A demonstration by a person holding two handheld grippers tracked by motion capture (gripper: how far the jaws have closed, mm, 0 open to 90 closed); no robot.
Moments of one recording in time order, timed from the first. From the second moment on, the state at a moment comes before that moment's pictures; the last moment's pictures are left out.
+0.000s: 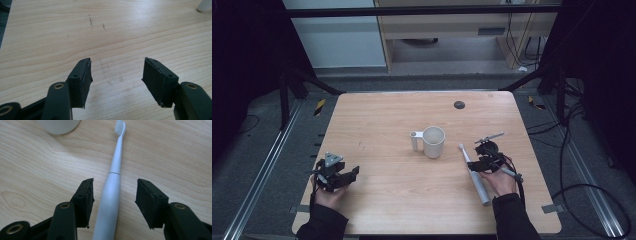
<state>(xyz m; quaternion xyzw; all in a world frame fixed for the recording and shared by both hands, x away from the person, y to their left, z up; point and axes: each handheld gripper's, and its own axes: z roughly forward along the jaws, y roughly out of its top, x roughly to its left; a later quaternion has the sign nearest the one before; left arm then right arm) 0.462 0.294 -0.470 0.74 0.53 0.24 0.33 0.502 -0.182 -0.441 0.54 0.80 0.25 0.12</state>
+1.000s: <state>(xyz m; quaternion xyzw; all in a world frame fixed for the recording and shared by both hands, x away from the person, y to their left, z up) 0.462 0.294 -0.470 0.74 0.53 0.24 0.33 0.512 -0.174 -0.466 0.54 0.81 0.19 0.08</state>
